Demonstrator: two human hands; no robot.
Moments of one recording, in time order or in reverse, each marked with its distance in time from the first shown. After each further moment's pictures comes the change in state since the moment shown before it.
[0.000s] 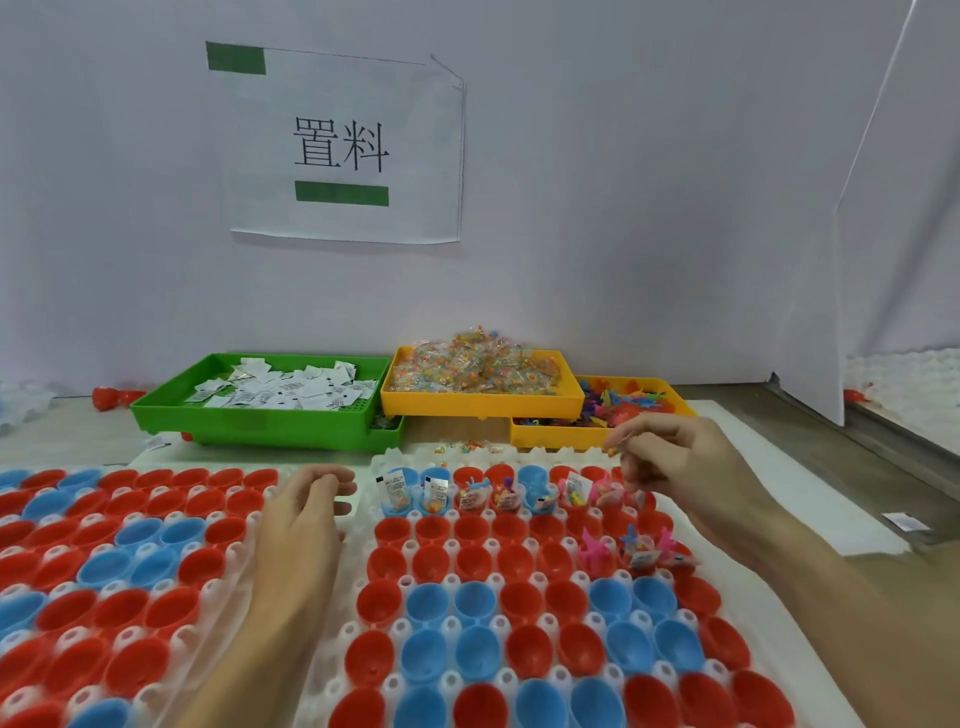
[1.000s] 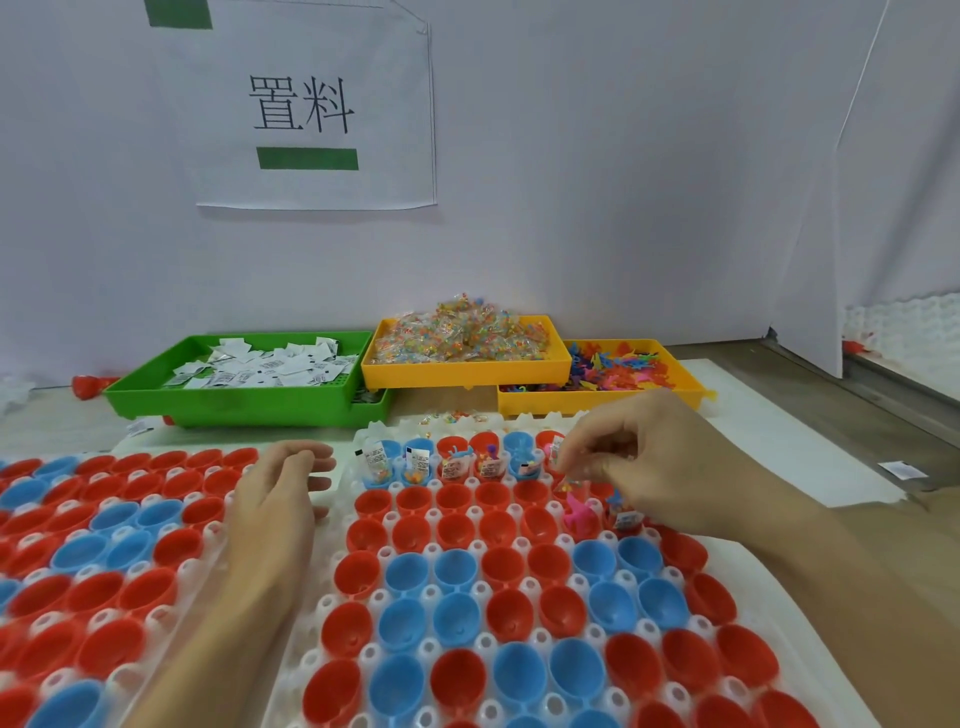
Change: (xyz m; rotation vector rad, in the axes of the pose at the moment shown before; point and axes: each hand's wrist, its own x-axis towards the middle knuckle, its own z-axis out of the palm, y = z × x) left_hand 0.004 -0.003 -0.001 0.040 0.012 0.010; right_hand -0.020 -0.021 0.005 -0.402 -0.274 -0.287
